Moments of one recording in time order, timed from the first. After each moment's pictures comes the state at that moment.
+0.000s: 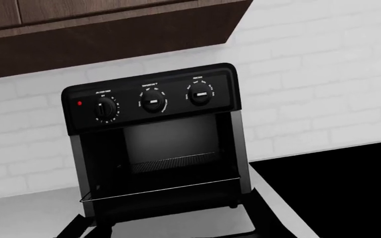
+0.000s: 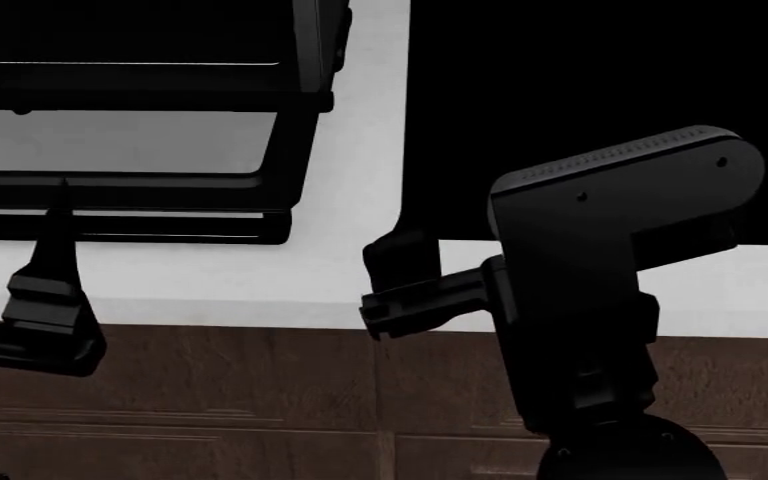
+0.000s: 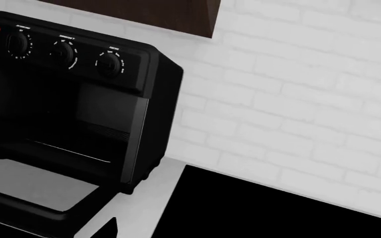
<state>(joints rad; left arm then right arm) -0.57 -0.14 0.08 1.00 -0.06 -1.30 -0.04 0.67 0.18 -0.15 -0.73 0.06 1.15 -0.06</state>
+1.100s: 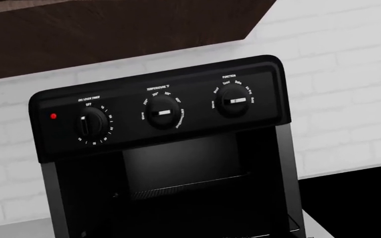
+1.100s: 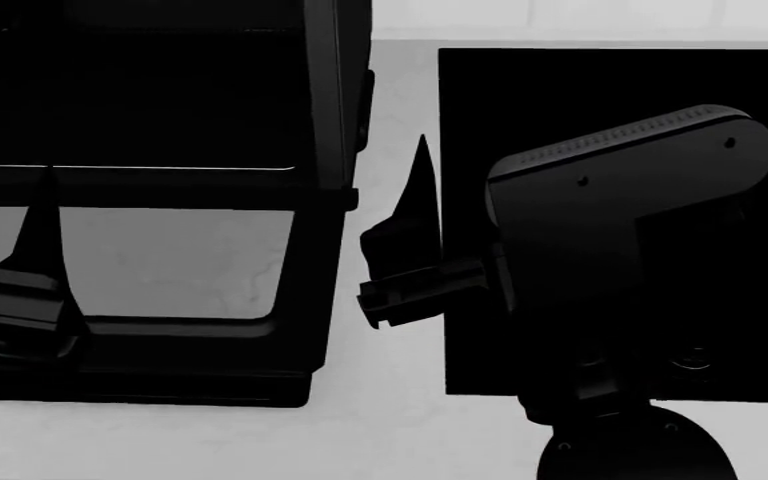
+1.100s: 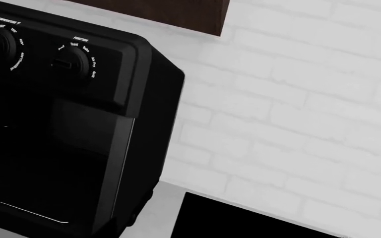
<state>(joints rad) -0.61 -0.20 0.04 1.04 -0.25 -1.34 -0.17 0.72 0.20 -0.16 -0.76 0.08 1.19 -0.04</state>
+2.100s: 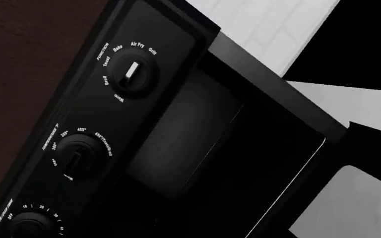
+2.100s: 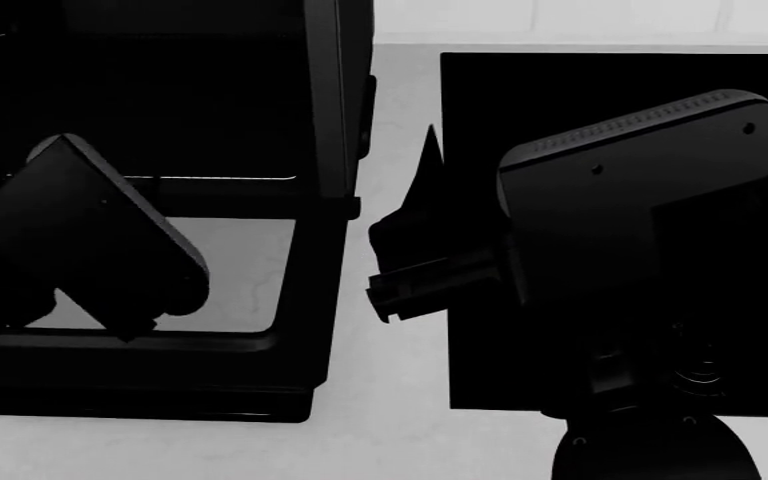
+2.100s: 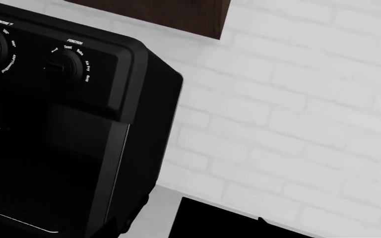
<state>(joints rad) -1.23 -0.56 0.86 0.66 -0.32 -1.45 -0.19 0.74 0.23 -0.15 -0.77 0.11 1.22 -0.03</state>
